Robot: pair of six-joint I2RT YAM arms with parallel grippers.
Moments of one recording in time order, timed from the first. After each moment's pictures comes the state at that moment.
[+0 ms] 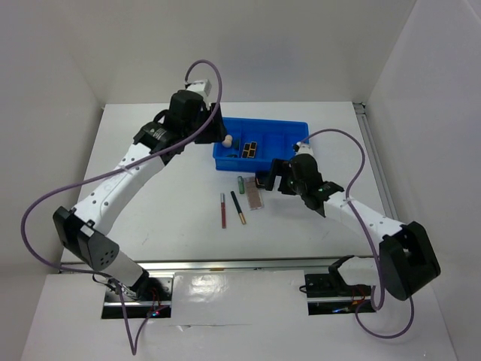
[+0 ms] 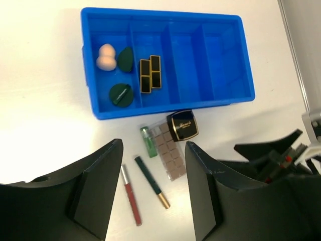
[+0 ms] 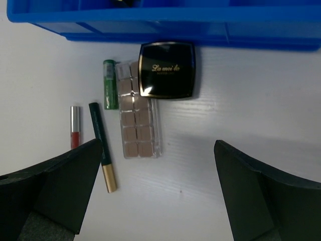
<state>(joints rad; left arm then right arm) -0.54 1.57 1.68 -0.64 -0.11 -0.45 0.49 1.23 0.72 -0.14 0.09 0.56</state>
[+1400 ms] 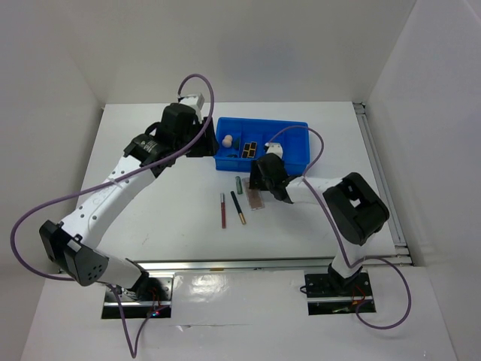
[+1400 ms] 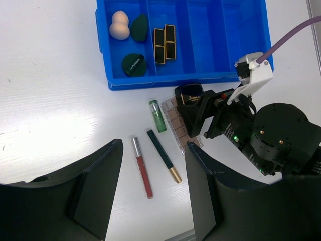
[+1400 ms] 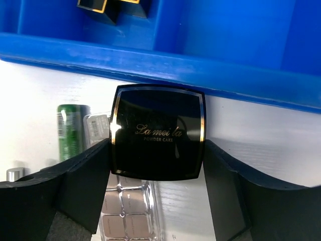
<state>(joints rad) -0.54 1.42 1.52 -0.69 -0.11 -0.45 0.60 1.76 0.89 0.16 0.28 0.48</state>
